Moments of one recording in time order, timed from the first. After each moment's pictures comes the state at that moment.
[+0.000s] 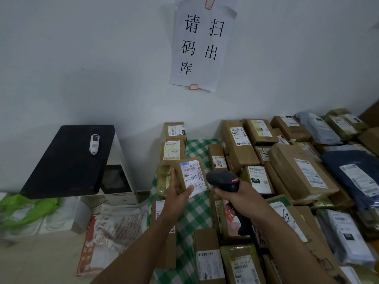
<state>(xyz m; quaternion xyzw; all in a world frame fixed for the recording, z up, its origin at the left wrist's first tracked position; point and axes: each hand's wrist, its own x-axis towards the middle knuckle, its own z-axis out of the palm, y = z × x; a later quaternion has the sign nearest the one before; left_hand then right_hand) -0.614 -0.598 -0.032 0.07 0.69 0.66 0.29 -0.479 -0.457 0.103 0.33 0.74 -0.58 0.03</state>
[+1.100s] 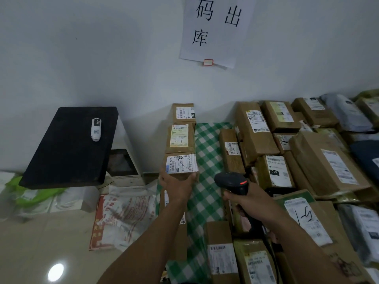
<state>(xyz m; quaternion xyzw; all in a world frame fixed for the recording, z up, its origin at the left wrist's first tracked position) -0.657 -0.588 -0.080 -0.14 0.77 0.60 0.19 -0.504 -0.451 0.053 0.36 0.73 -0.57 0.10</state>
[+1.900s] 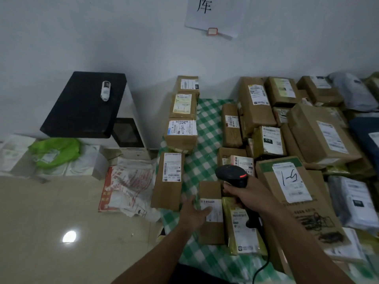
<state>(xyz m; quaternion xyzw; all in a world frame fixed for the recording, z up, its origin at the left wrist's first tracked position) -0.449 -0.643 -0.129 -0.04 0.76 0.51 0.41 -0.400 -0.469 0.018 0.35 0.75 -0.55 0.12</state>
